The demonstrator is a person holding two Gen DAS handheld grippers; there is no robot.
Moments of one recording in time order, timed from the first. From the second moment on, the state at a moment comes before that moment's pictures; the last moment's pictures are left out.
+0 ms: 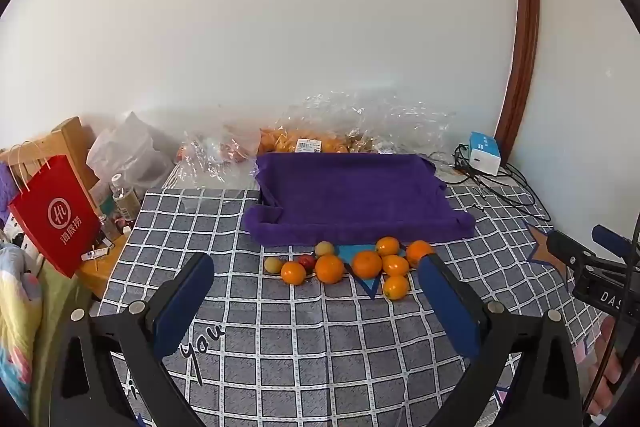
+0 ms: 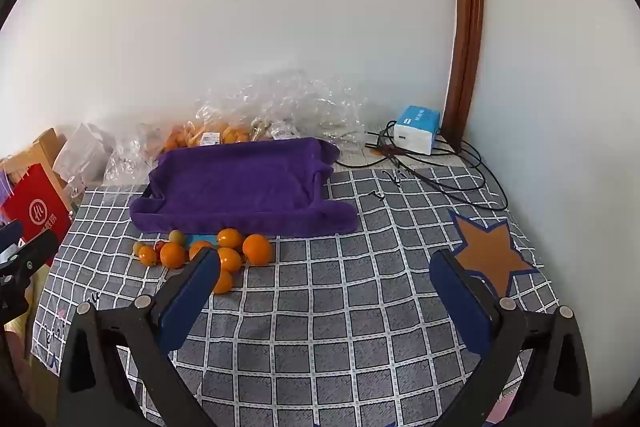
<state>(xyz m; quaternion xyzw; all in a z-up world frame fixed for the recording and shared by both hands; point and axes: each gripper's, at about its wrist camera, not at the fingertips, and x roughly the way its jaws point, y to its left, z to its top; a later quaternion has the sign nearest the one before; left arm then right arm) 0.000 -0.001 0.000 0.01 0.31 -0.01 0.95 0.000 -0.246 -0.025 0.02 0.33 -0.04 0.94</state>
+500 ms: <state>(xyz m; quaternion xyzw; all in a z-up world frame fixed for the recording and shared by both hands) -0.003 0.000 -0.006 0.00 0.31 -0.02 0.95 -0.002 -0.244 -0.016 0.02 0.33 -0.03 0.94</state>
